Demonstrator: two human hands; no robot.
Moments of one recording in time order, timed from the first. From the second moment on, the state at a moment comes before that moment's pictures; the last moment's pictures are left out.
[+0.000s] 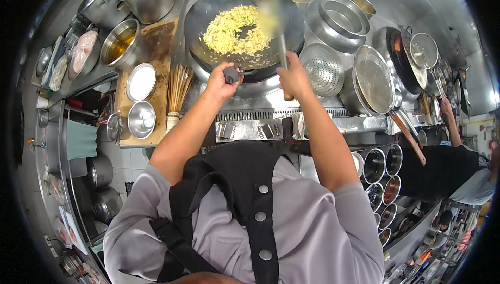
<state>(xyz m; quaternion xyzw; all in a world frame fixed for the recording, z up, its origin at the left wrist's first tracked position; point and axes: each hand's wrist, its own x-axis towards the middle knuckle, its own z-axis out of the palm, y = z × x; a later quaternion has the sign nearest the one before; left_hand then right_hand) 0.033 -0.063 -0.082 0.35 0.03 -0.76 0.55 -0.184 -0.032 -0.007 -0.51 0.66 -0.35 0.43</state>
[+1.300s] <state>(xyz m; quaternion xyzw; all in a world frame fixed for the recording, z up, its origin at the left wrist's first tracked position) 0.046 0.044 -0.107 0.38 0.02 -0.77 0.51 -0.232 0.073 0.001 -0.66 0.63 -0.24 0.33</state>
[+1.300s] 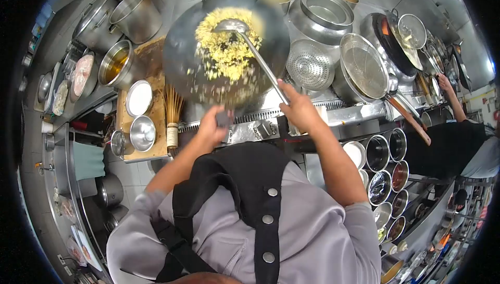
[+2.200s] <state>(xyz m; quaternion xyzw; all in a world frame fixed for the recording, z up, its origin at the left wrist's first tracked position) 0.045 0.003 -0.094 0.33 0.06 -0.79 0.52 -0.231 0.080 -0.010 -0.68 0.64 -0.21 0.30</state>
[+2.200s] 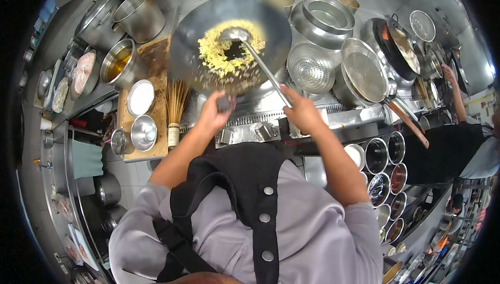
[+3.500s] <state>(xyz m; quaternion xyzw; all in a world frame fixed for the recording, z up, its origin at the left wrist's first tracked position) 0.083 0.060 -0.022 0.44 -0.20 -0.70 0.52 -0.154 0.136 0.127 0.01 0.28 -0.37 0.89</state>
